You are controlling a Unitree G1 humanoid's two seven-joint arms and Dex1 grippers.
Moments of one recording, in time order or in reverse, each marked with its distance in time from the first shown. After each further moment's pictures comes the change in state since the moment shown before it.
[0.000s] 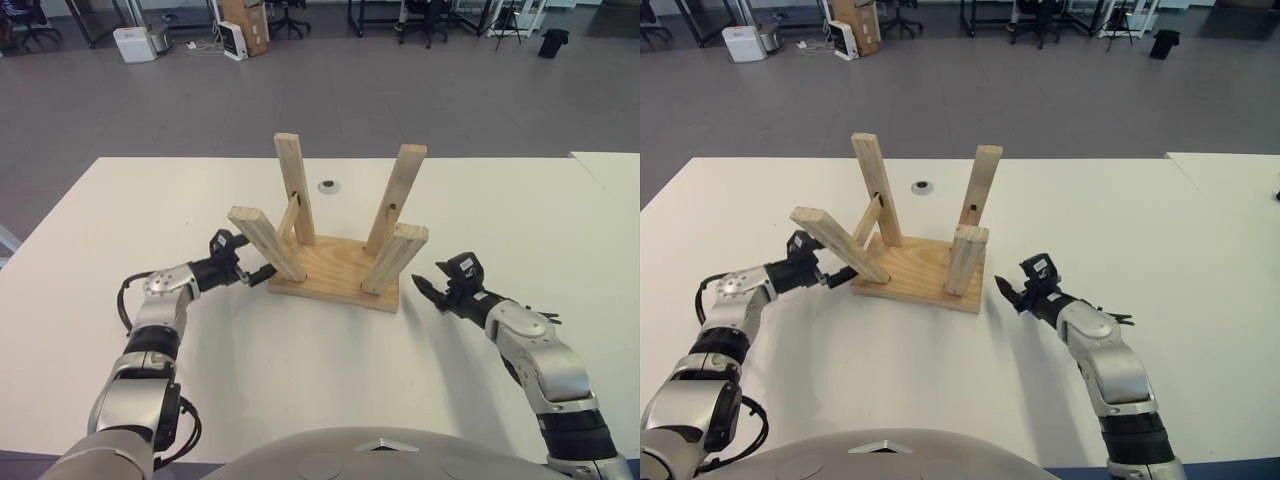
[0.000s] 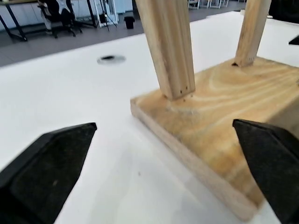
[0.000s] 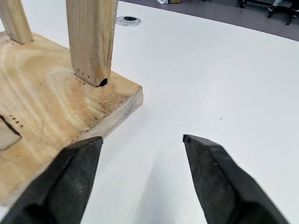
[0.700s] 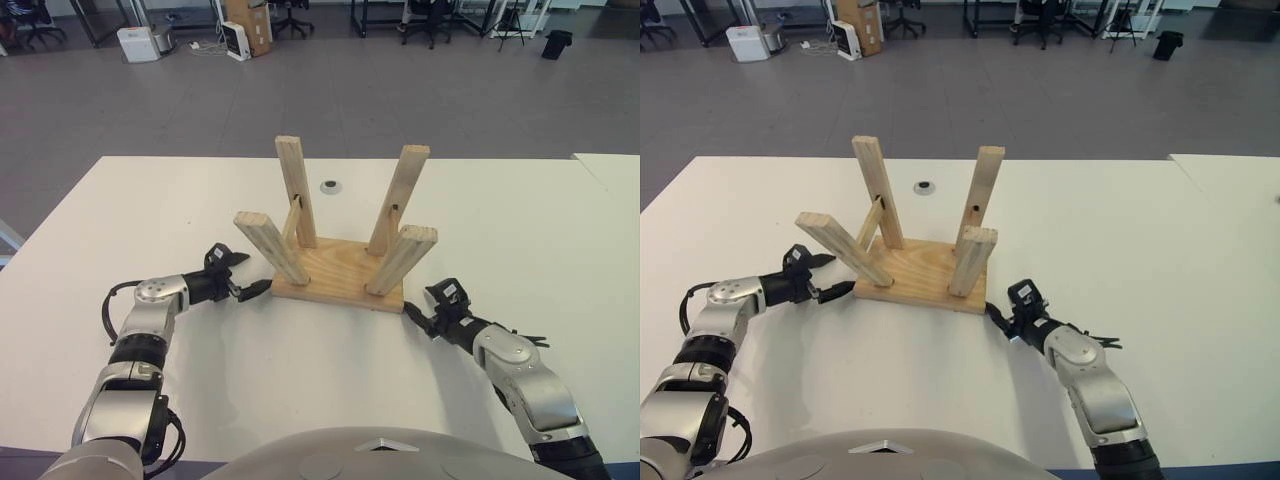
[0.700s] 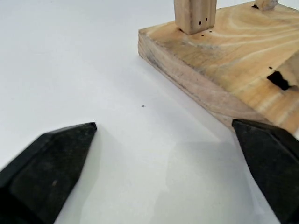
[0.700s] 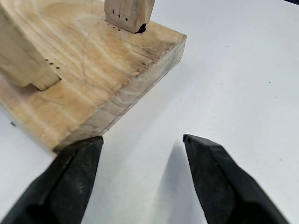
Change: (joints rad) left arm 0.030 0.047 -0.034 -0.081 0.086 0.100 0.006; right arm 0.119 0.025 0.116 -0.049 -0.104 -0.022 -0.017
